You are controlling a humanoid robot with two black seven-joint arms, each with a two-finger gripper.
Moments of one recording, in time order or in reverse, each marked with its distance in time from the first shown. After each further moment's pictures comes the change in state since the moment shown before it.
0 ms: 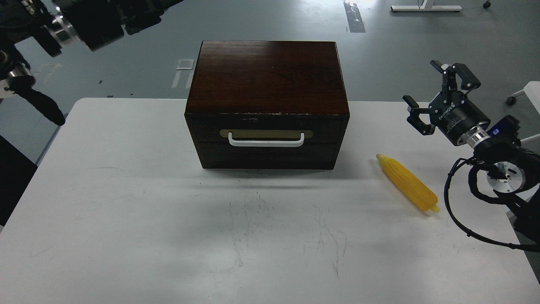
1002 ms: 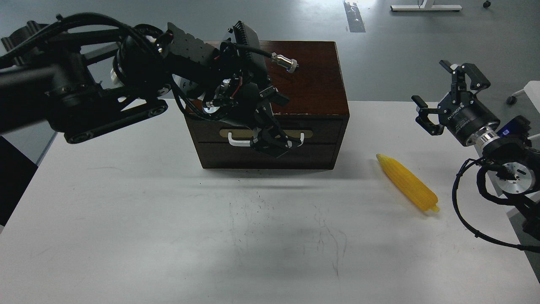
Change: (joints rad) left arm -0.458 -0.256 0.732 -0.081 0.918 0.000 -0.112; right arm -0.008 -0.025 0.005 0.000 0.000 0.000 0.001
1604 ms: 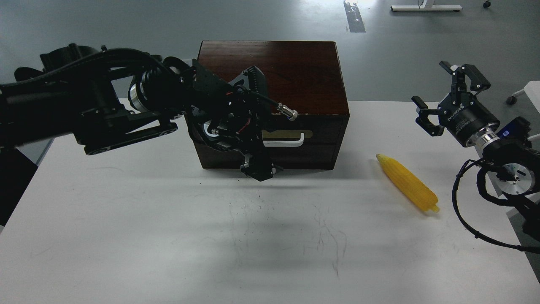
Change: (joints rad) left arm 0.019 -0.063 0.111 0.074 0.066 0.000 0.001; right arm -0.004 0.001 0.003 0.000 0.000 0.000 0.000
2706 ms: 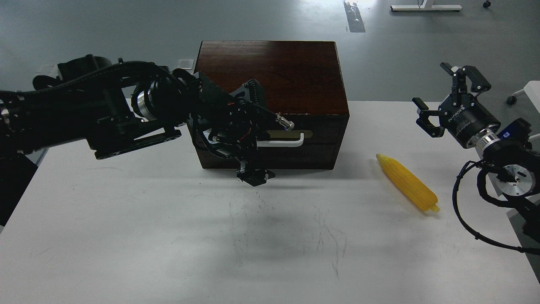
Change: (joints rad) left arm 0.021 -0.050 0.059 0.078 0.022 0.000 0.000; right arm -0.008 -0.001 0.004 0.000 0.001 0.000 0.000
